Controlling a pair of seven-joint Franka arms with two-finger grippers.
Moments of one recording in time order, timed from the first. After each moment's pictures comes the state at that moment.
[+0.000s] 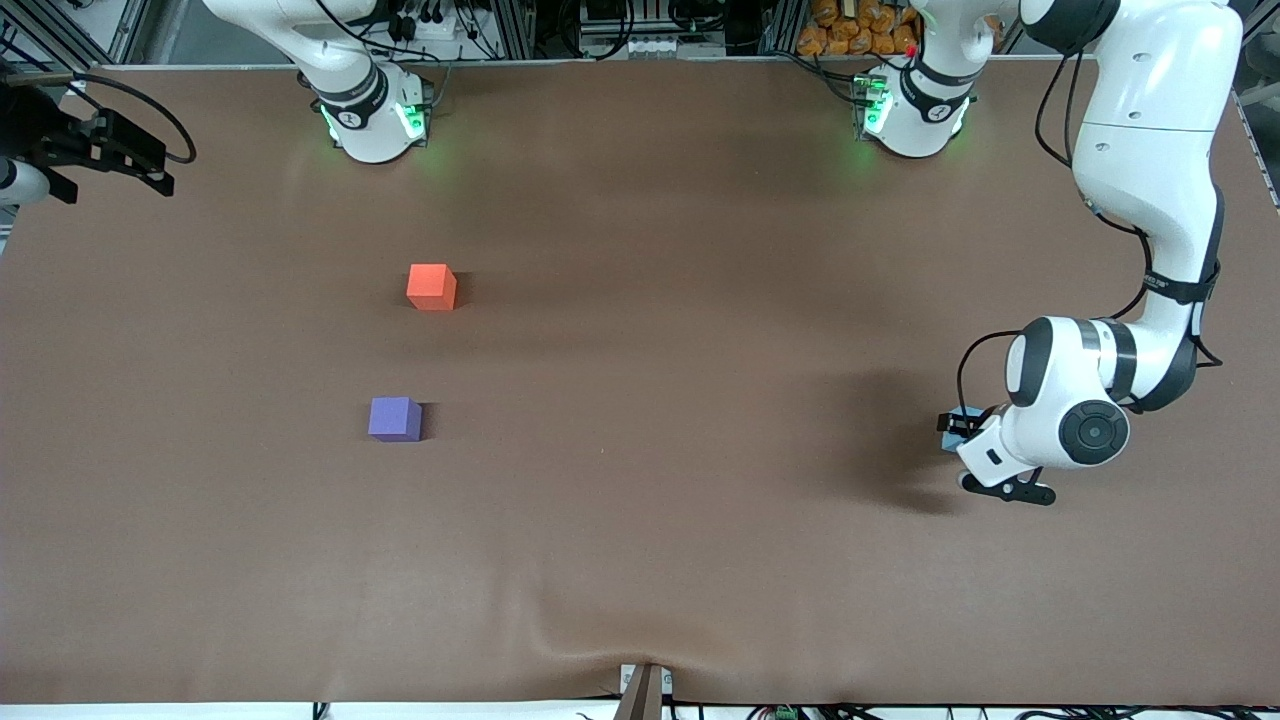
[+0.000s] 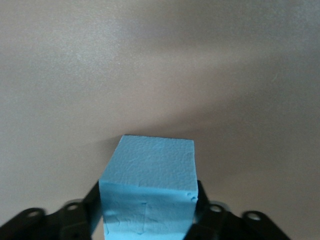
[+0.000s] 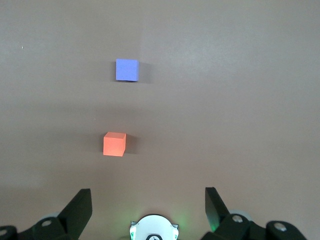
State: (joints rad) left arm 0.01 0.69 -0.08 -1.65 0.17 2.10 0.03; right arm 0.03 -0.07 0.02 -1.49 -0.01 1.32 -0.04
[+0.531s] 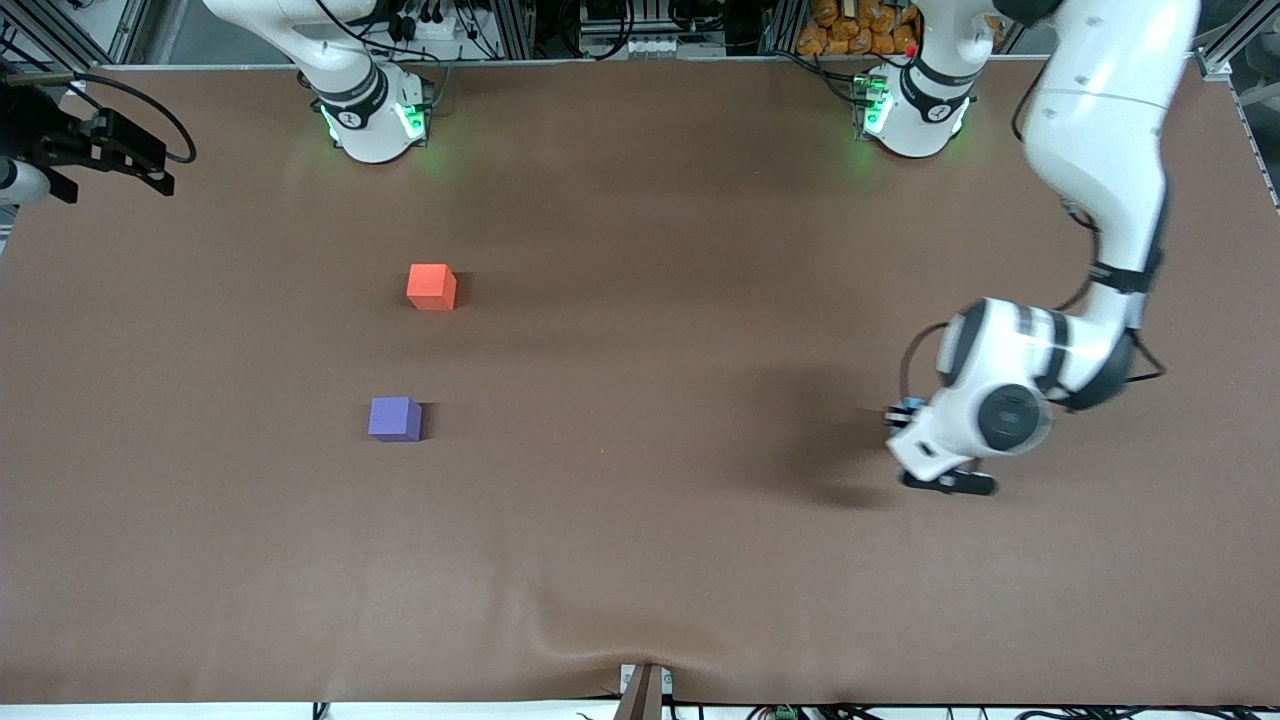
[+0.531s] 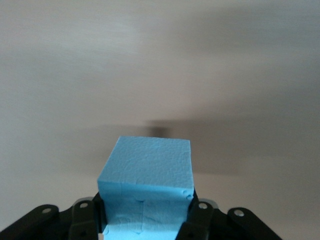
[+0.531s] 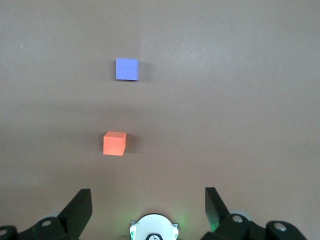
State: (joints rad) left arm -0.17 0.63 -0.13 -1.61 0.17 1.97 -0.27; right arm 0.03 -0.07 0.02 -1.49 -0.01 1.32 -0.04
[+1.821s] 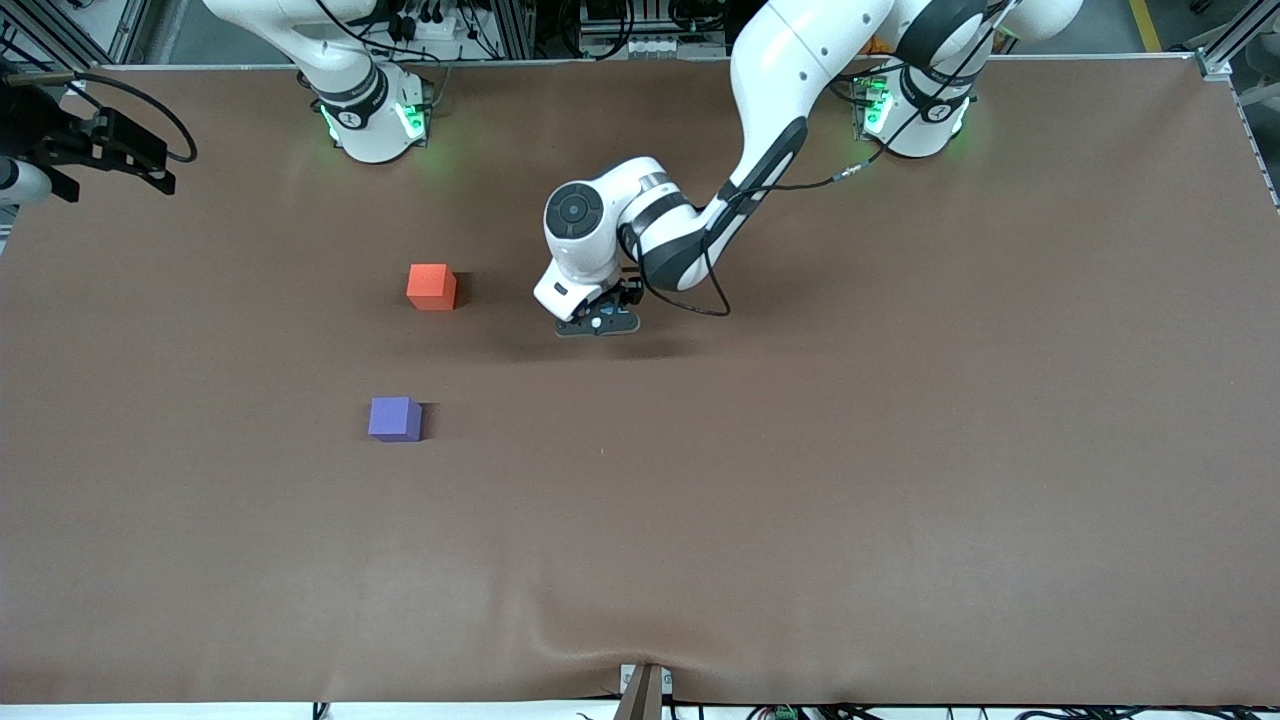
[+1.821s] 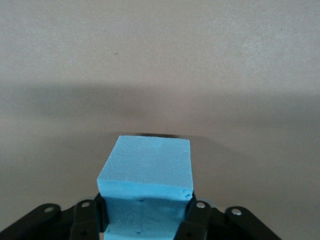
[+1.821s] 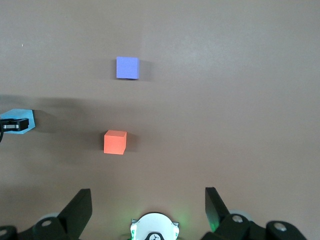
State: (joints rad) left arm -0.82 0.85 -0.19 -1.35 0.07 2.13 -1.06; right arm 0.03 -0.07 0.02 -1.49 -0.01 1.31 -0.04
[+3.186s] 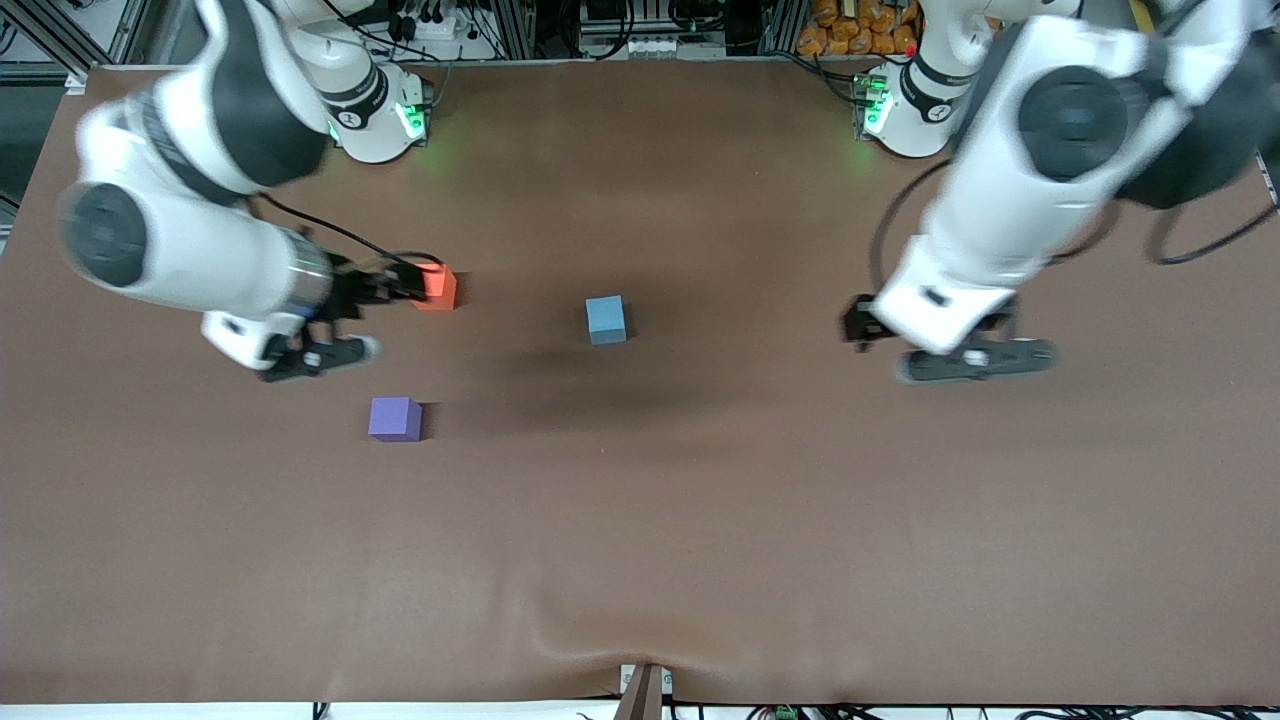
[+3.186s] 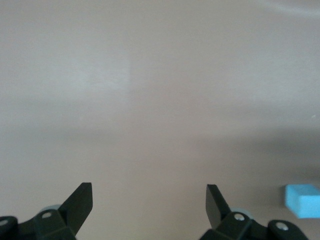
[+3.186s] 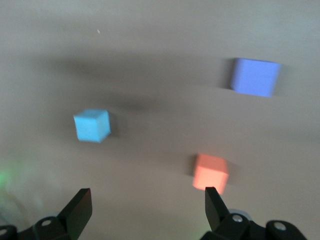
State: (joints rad) left arm -0.27 0.29 -0.13 -1.34 0.10 1.60 -0.43; right arm 0.28 0.25 0.06 -1.61 0.25 1.67 0.18
